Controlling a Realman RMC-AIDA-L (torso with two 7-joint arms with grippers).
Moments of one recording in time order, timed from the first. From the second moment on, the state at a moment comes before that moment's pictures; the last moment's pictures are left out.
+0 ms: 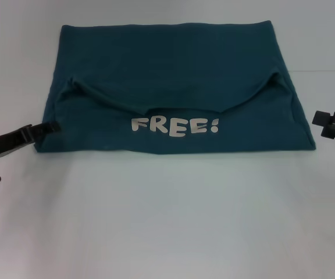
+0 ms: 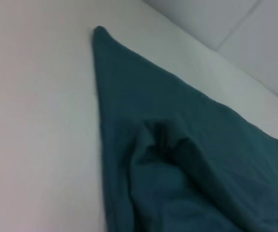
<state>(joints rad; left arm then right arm) -0.52 -2.08 0.55 0.63 2.08 0.99 -2.09 0.46 1.93 -0.54 -0.59 -1.91 -1.54 2.10</state>
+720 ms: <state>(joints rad) -0.54 -2.07 0.54 0.69 2.14 1.03 -2.37 0.46 1.92 -0.53 -0.58 -1.91 -1.50 2.10</state>
